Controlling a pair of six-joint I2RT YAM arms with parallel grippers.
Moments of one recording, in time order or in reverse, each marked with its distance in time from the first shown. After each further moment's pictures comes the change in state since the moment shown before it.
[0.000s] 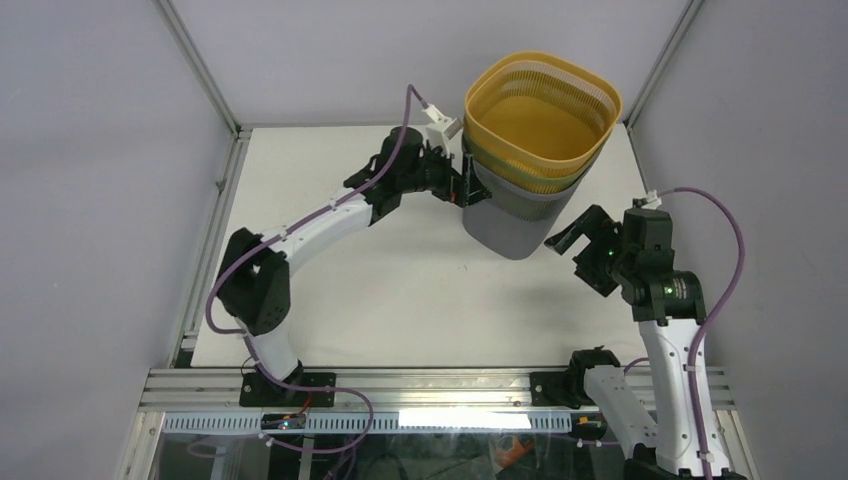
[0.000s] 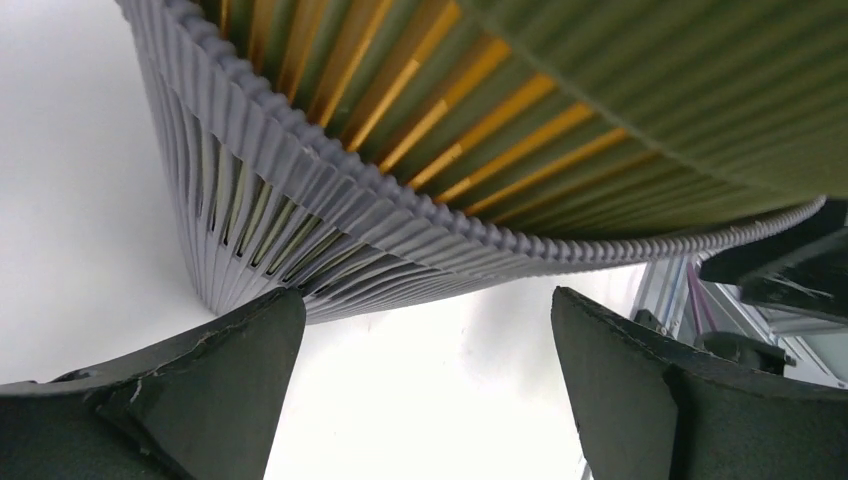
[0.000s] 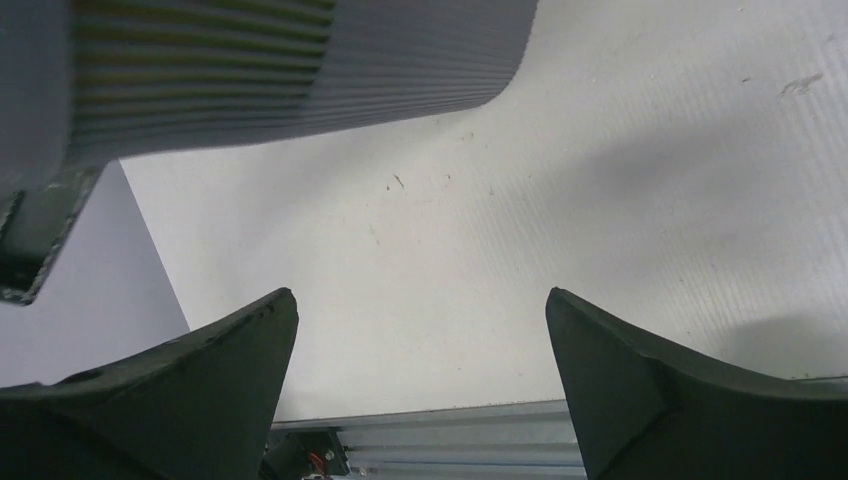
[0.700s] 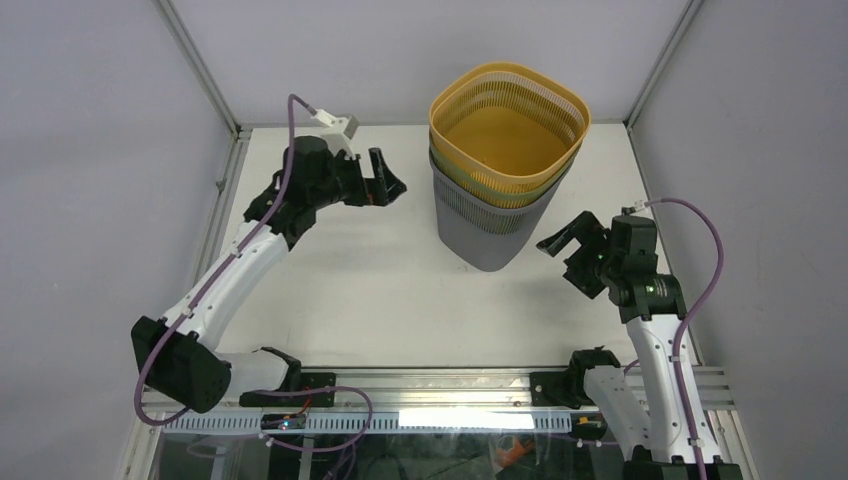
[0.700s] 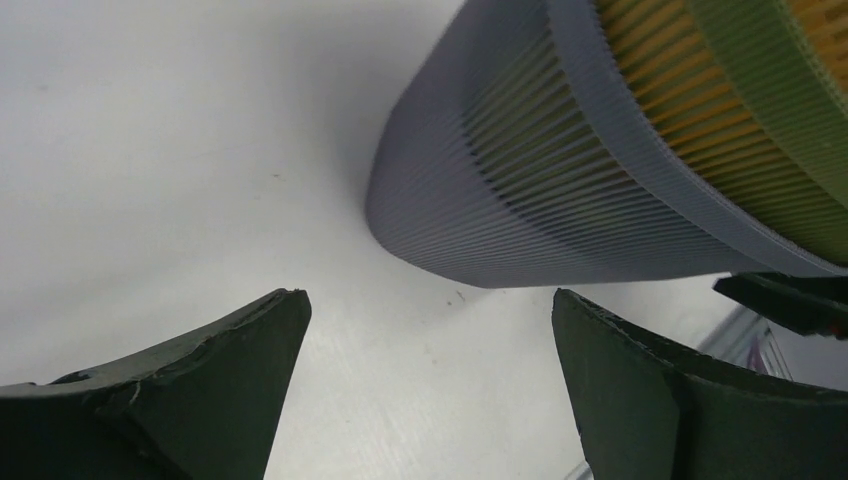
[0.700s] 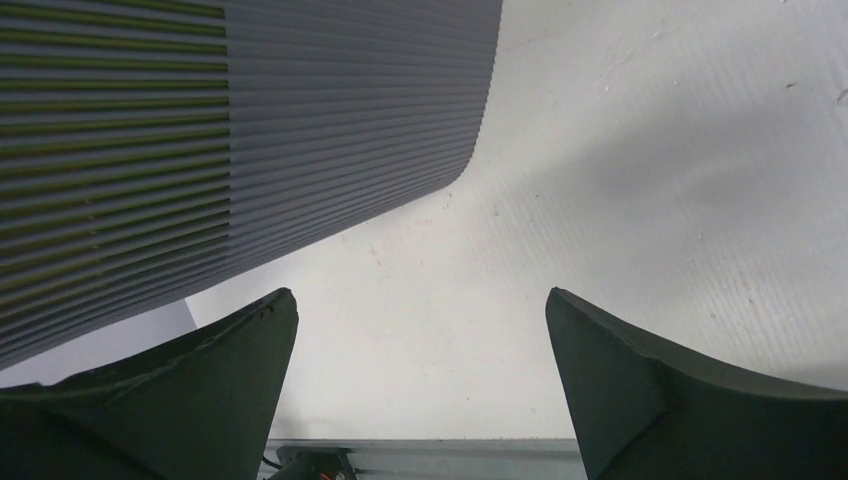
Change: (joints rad) left arm 0.268 -0.472 -0.188 -0.364 -0.203 -0.017; right arm -0.012 0.008 -0.126 0.153 -0.011 0.039
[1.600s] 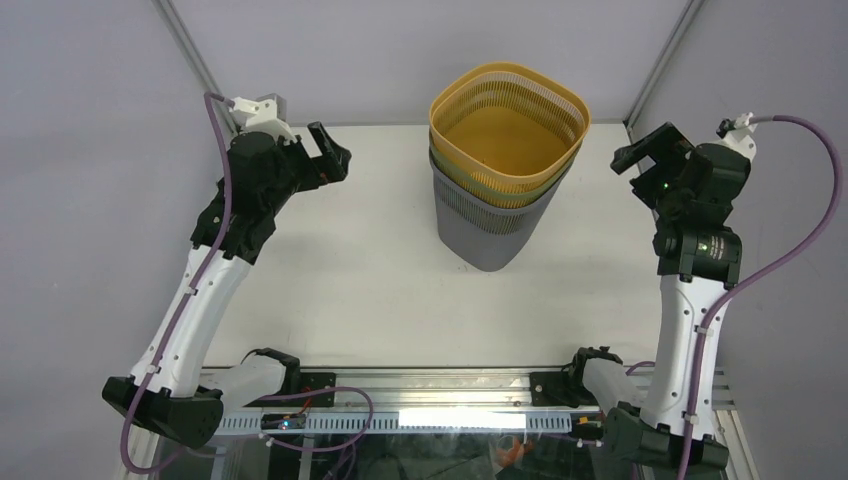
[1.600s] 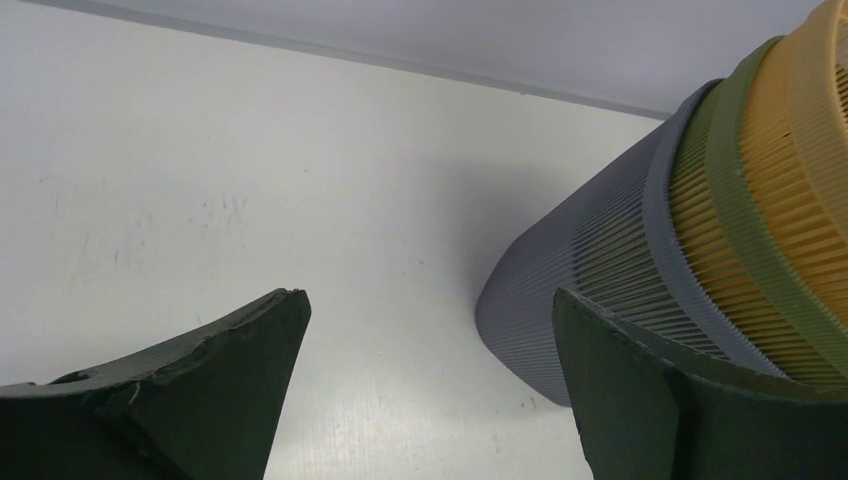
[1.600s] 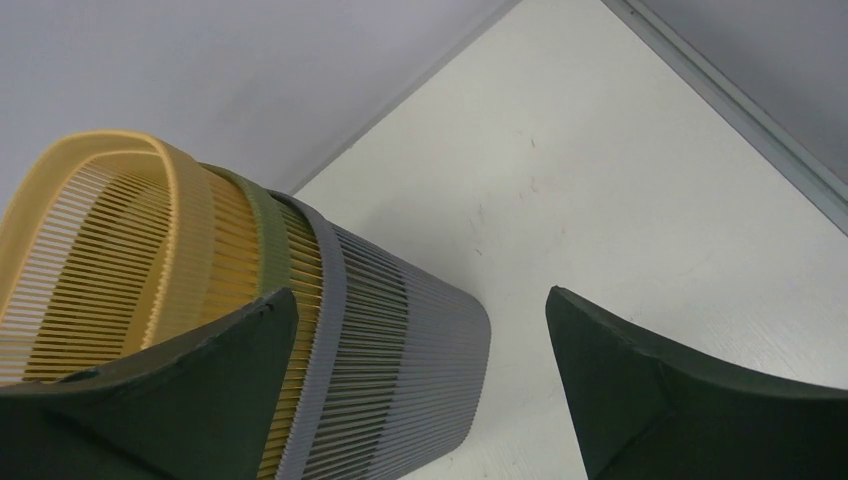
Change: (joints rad) left arm 0.064 -0.140 0.131 -0.125 -0.318 -0.026; right arm -0.234 0.235 0.559 0.109 0.180 -0.247
